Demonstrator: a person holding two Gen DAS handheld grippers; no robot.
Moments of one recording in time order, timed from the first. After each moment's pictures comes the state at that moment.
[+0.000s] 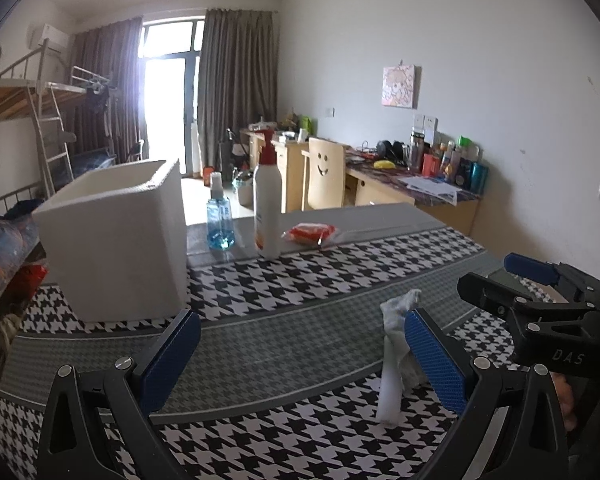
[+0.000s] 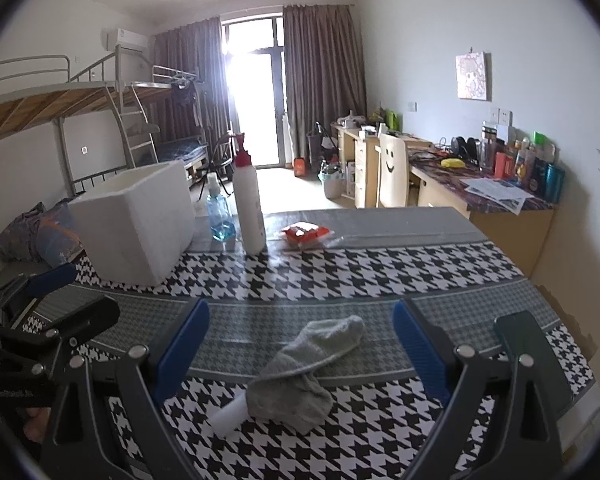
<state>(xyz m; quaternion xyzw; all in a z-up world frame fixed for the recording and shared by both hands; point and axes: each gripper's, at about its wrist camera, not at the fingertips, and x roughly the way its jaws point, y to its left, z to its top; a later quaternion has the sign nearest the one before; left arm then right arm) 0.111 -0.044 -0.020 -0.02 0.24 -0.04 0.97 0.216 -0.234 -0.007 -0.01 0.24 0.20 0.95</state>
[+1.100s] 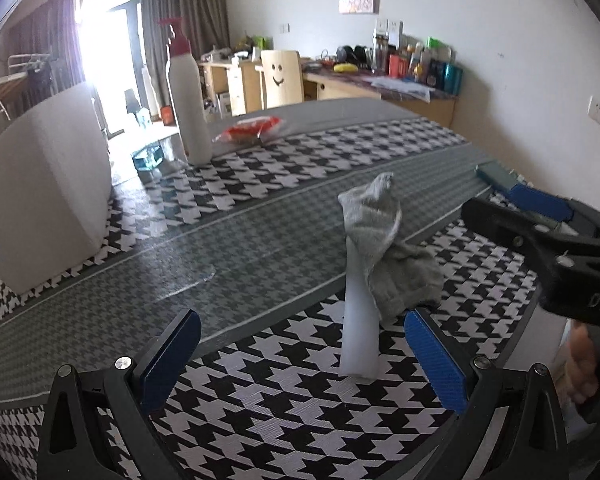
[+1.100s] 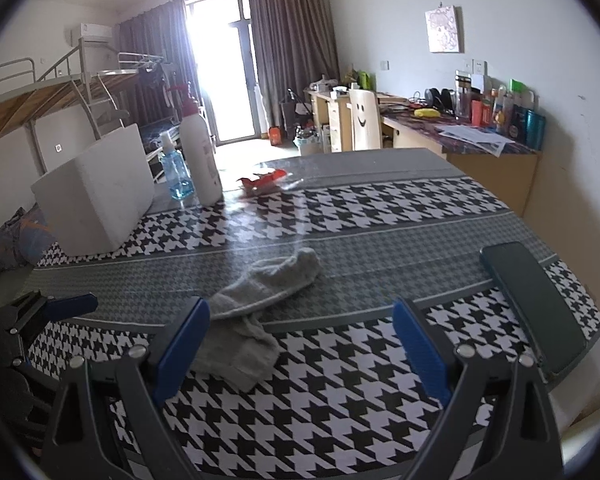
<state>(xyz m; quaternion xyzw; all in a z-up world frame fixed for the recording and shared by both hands) 0.151 -0.095 -0.092 0.05 0.39 -0.09 0.91 0.228 -0.270 -0.055 0.01 0.31 0.15 0.94</state>
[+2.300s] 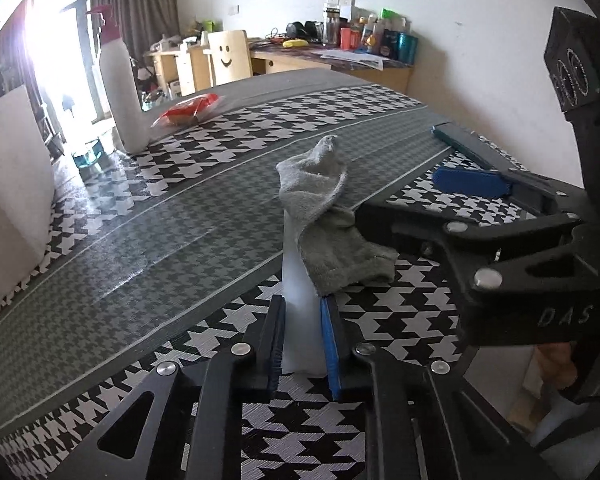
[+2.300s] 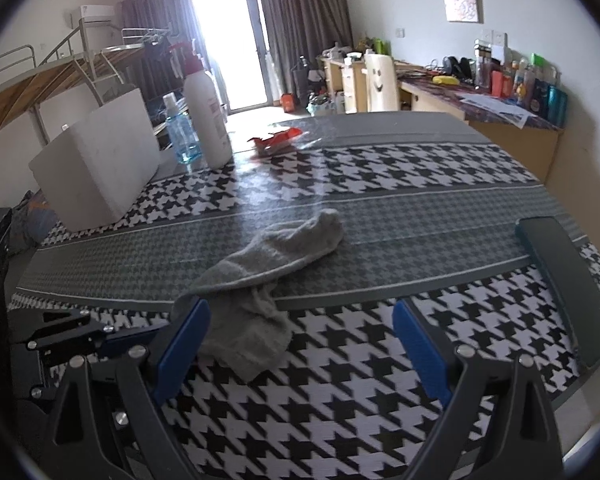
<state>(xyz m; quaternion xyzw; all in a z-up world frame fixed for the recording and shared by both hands) 0.155 -0.117 -0.109 0.07 0.42 -0.18 0.89 0.246 -0.250 -0.077 0.01 0.37 0.20 0.91</state>
